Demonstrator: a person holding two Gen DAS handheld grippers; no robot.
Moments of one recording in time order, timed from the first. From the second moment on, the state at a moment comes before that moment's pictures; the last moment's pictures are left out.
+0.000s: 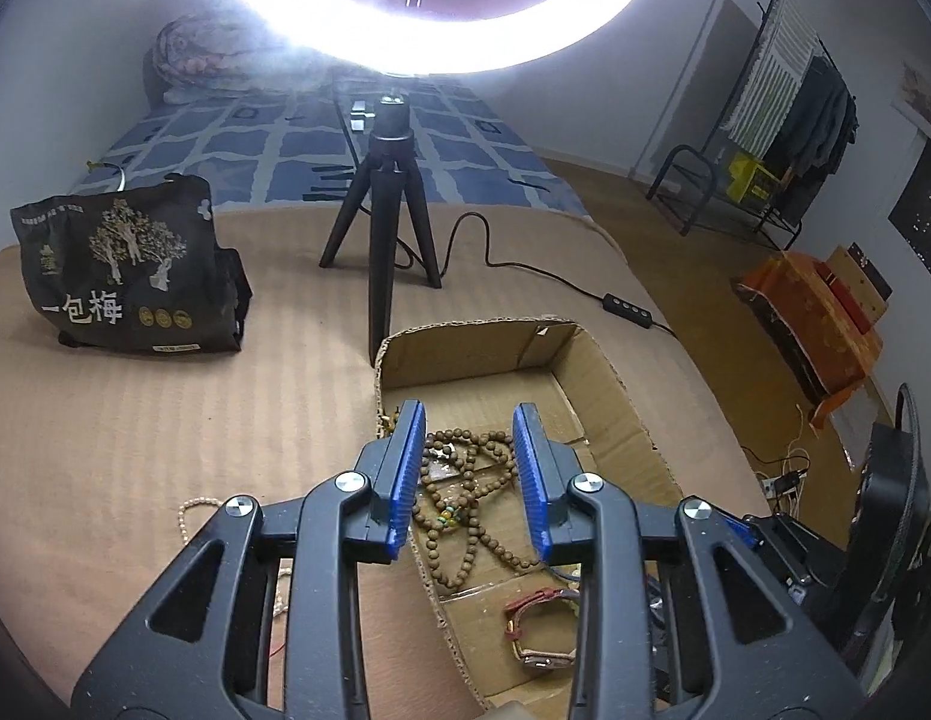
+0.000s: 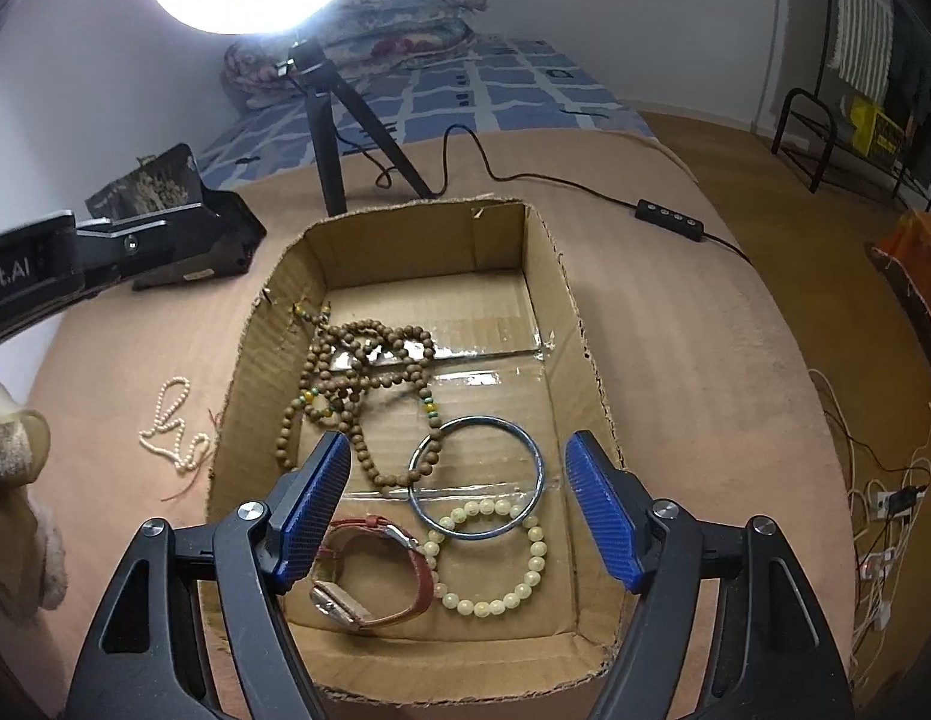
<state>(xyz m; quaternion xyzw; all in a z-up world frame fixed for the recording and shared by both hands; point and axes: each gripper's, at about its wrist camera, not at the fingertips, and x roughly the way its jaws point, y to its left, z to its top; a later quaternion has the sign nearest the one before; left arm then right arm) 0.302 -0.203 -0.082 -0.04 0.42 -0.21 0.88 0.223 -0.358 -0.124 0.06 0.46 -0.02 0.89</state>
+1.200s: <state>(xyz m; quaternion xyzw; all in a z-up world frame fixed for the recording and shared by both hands) 0.236 -0.024 -0.055 -0.02 0.40 -0.10 0.91 0.186 -0.285 -0.056 0.05 0.40 0.05 0.91</state>
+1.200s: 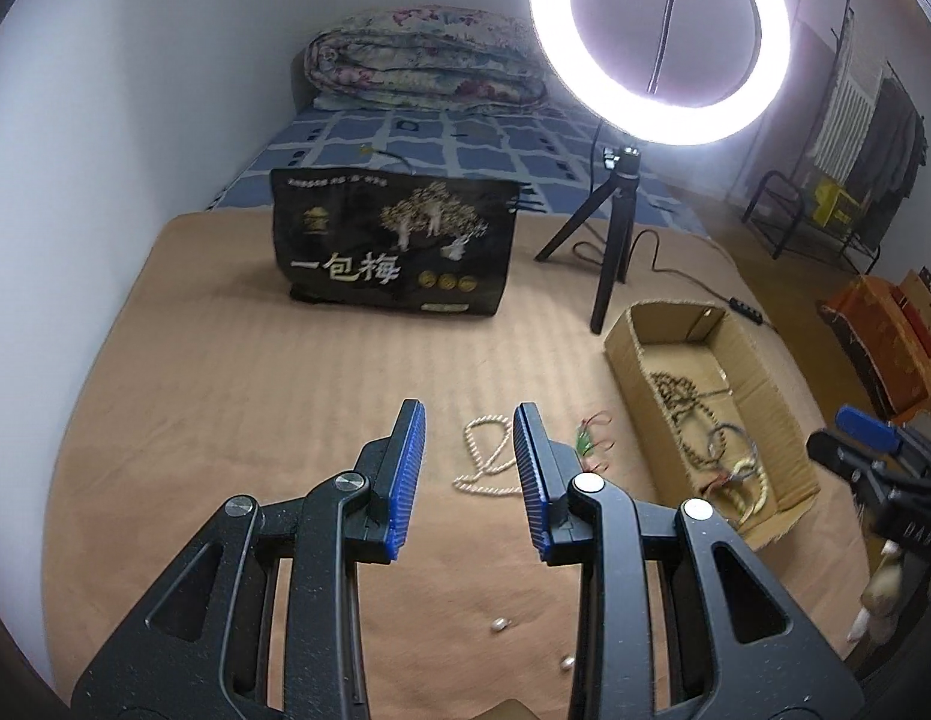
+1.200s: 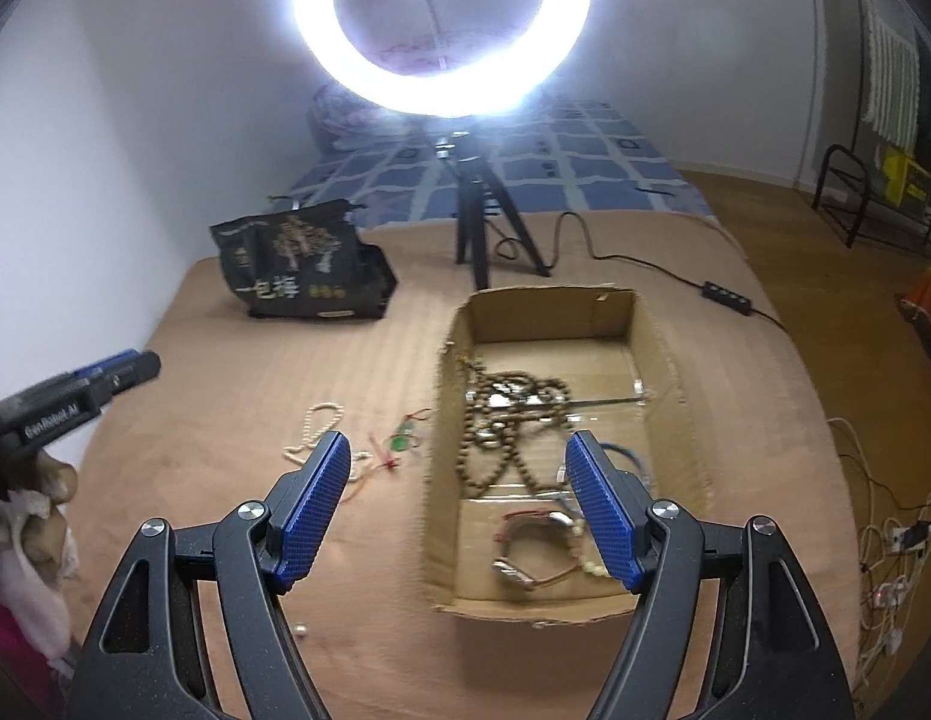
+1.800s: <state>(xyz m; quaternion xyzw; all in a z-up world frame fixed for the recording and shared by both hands) 0.176 0.001 -0.129 -0.02 0.45 -0.14 0.88 0.197 -0.251 -0.074 0.08 0.41 0.10 0.90</state>
